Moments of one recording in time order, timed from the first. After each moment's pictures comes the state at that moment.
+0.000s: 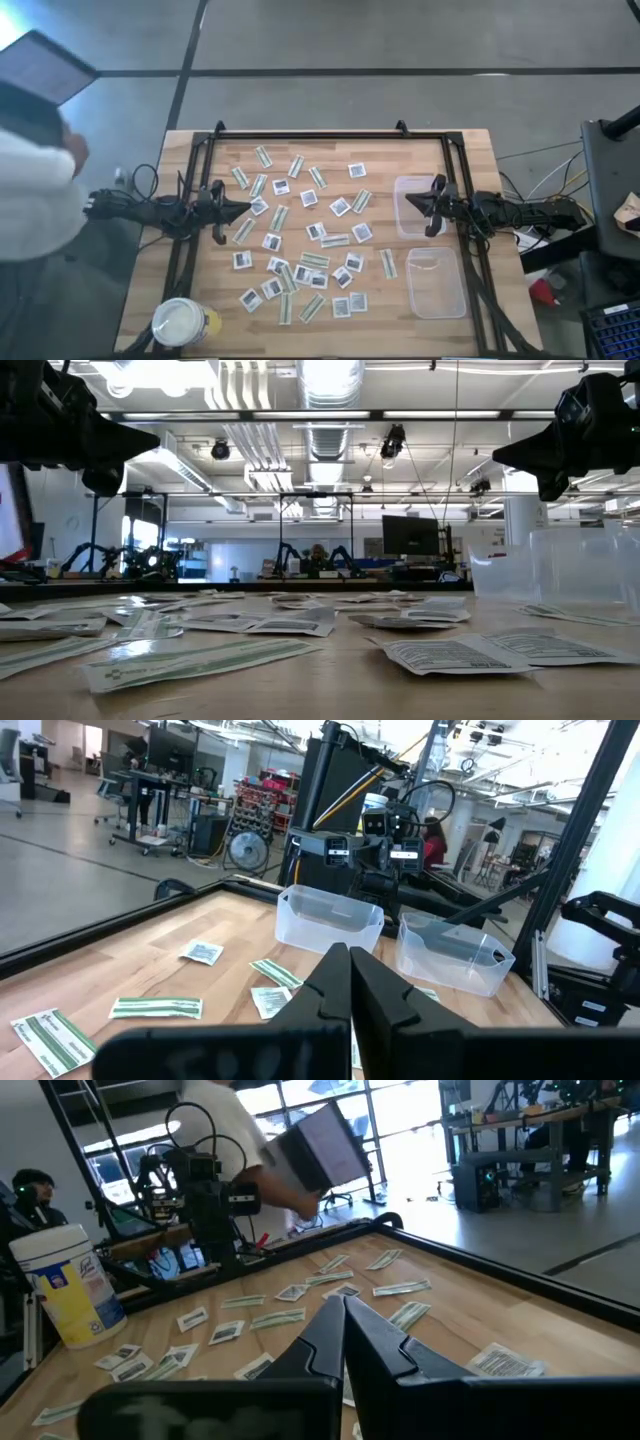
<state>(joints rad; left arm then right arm) -0.22 0.01 0.01 0.07 -0.41 -0.21 0.07 0.04 0.01 0.06 0.36 0.26</state>
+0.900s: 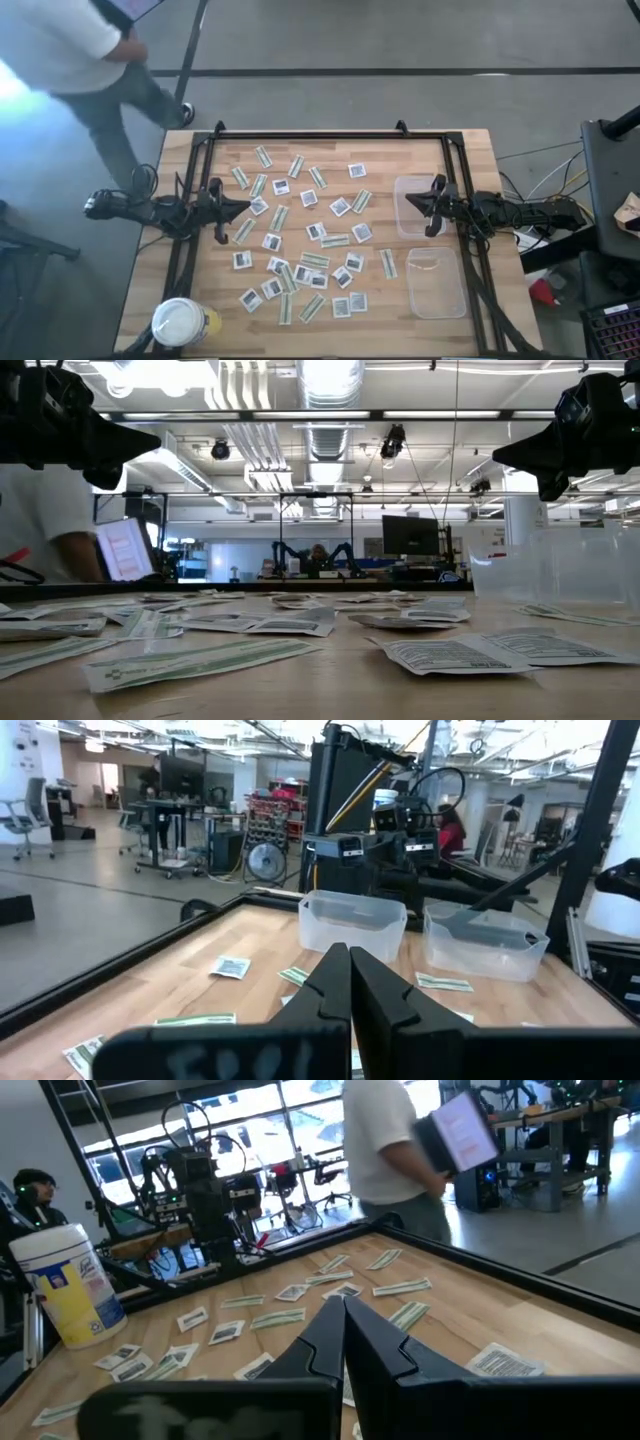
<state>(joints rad) -0.21 0.02 0.01 0.08 -0.43 -0.07 0.07 0.04 0.01 0.06 0.36 0.26</state>
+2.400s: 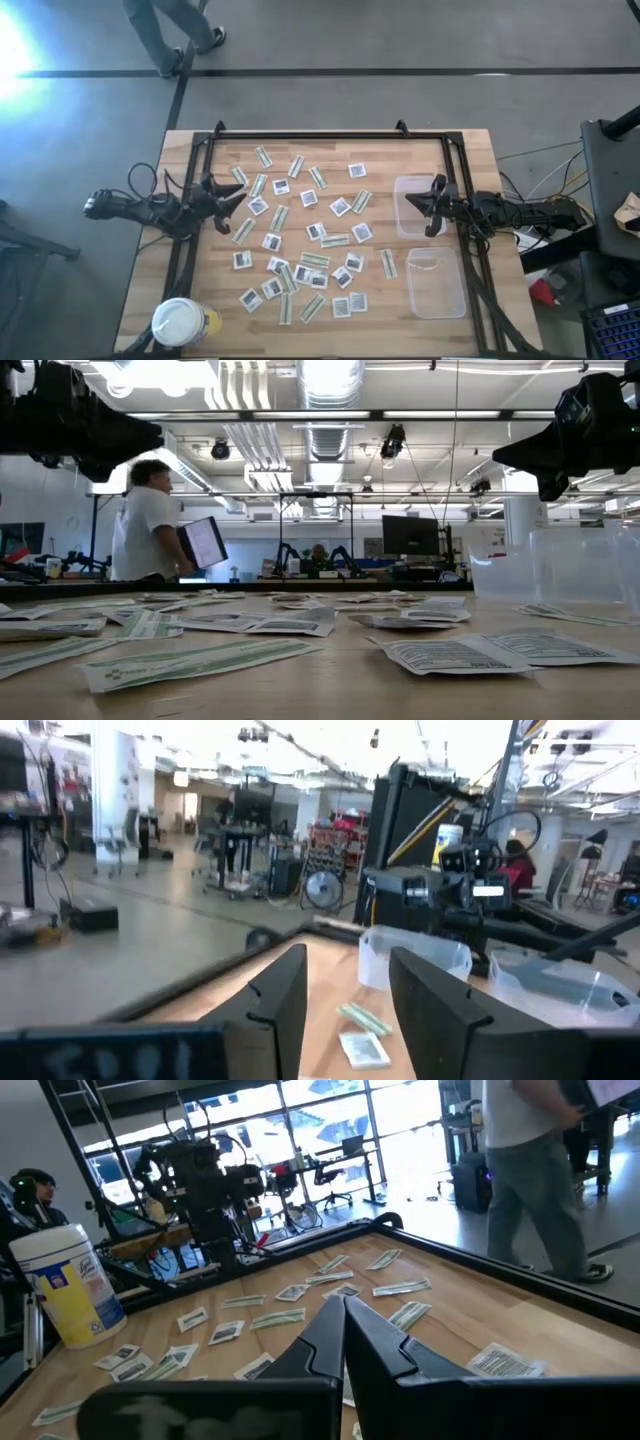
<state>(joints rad) -0.21 0.02 0.03 0.17 -0.62 -0.01 0.07 0.04 0.01 0.06 0.36 0.26</state>
